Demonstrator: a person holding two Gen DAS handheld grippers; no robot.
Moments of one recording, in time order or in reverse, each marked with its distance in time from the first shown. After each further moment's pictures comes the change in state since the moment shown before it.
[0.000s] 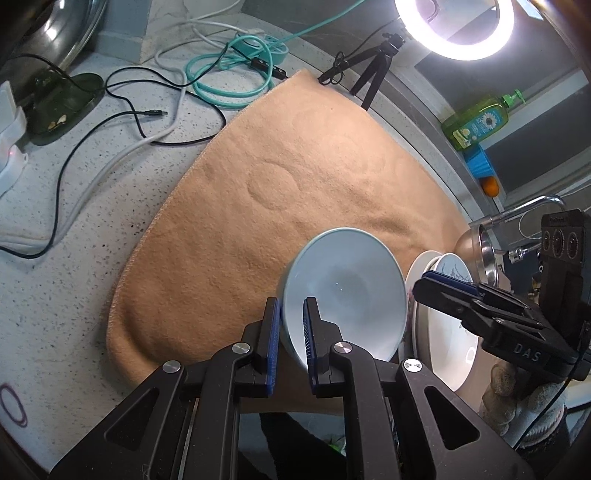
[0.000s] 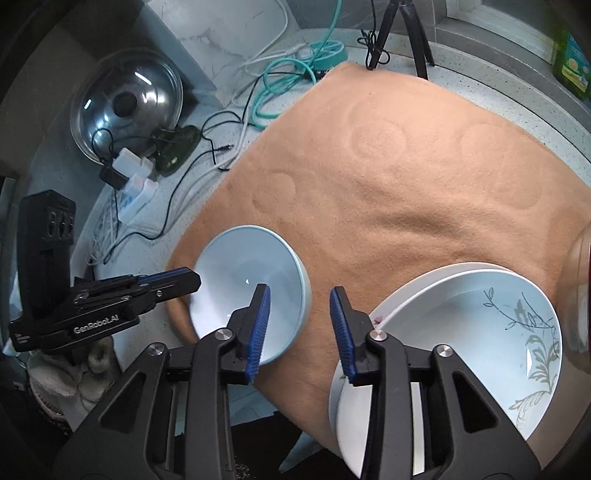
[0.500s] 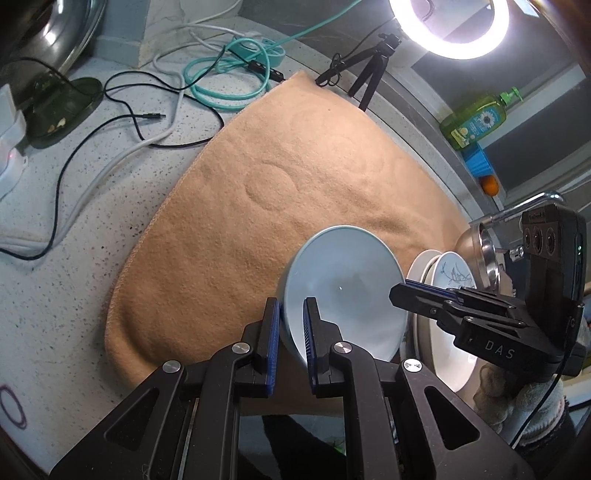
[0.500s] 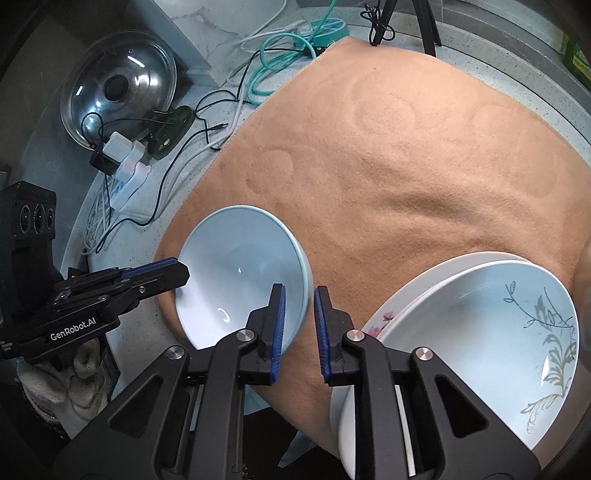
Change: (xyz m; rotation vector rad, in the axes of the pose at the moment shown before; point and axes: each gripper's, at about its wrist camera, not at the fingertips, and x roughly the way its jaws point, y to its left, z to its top) left arm 0.000 -0.004 -0.004 0.022 -0.023 0.016; right arm 0.022 -0.002 -0.002 0.003 0.062 0.005
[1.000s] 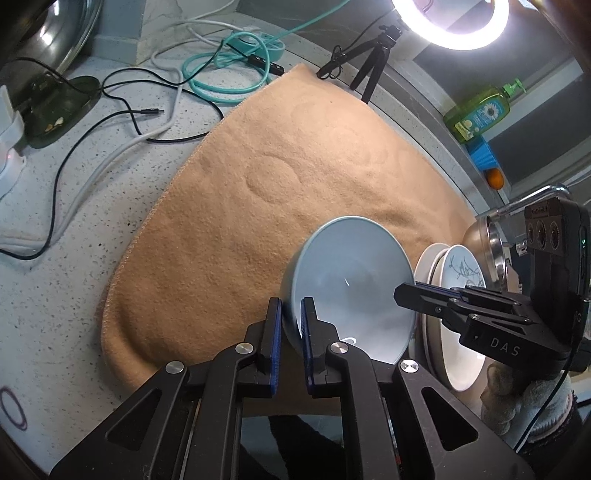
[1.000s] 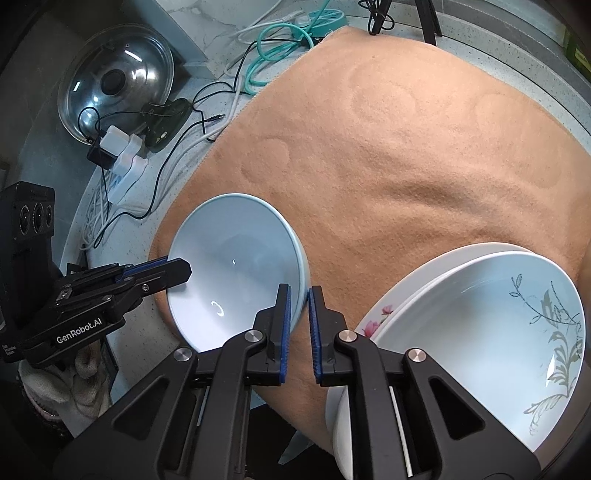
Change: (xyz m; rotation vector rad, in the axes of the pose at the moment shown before) left arm 0.009 0.000 -0.003 0.004 0.013 0.007; right arm 0.006 -0.004 -0.005 0.008 0.024 0.007
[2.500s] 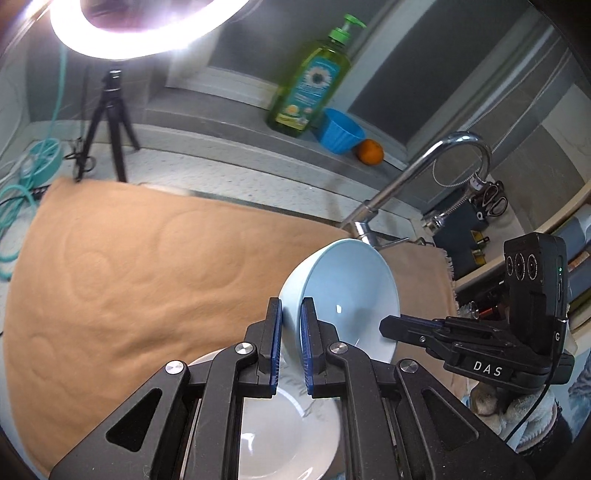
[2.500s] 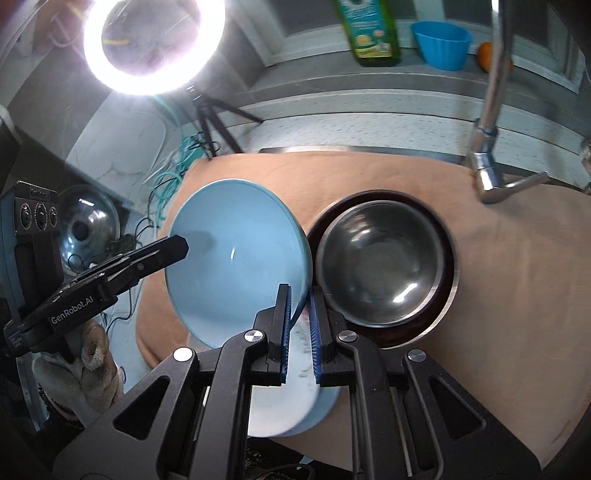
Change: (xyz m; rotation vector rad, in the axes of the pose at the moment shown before) left arm 0.035 -0.257 0.074 0.388 -0.014 -0.221; right arm -0.195 -0.195 -0.046 0.365 -0.268 -0.077
